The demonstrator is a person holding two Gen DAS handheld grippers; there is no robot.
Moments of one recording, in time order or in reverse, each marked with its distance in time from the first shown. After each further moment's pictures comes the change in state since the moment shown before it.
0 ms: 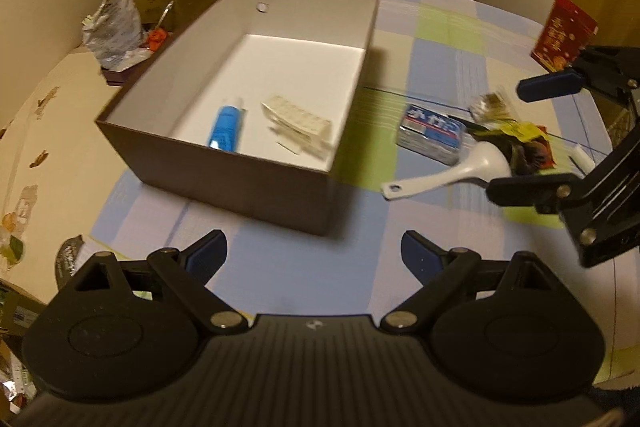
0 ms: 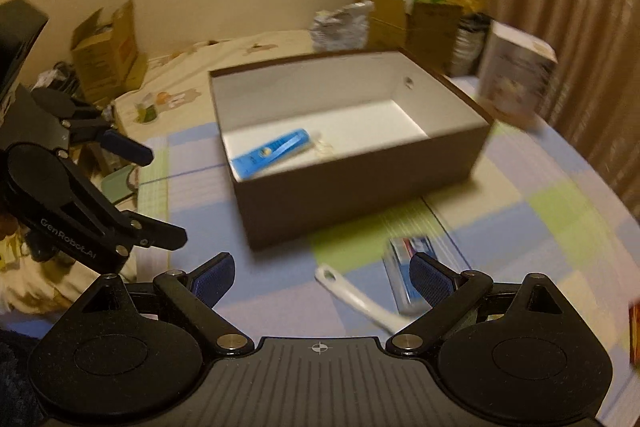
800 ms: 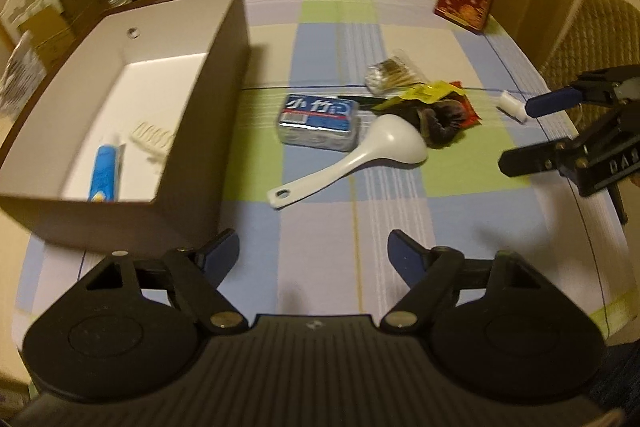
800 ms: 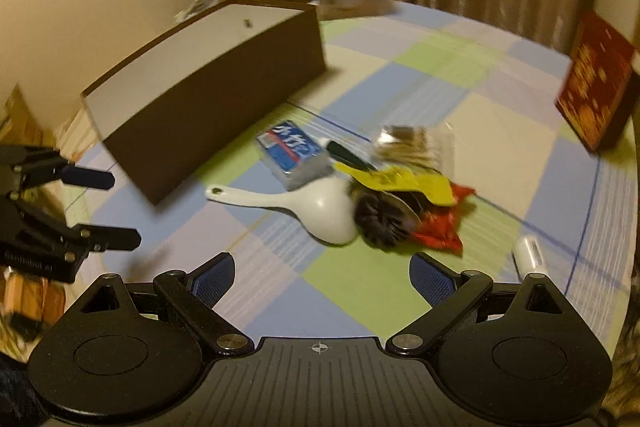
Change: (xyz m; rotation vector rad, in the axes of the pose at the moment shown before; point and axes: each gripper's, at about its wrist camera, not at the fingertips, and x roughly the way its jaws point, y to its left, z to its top) left arm 0.042 -0.074 0.000 0.253 -0.025 -0.173; right arm -0.041 -0.075 -0.093 0.471 0.044 -0.139
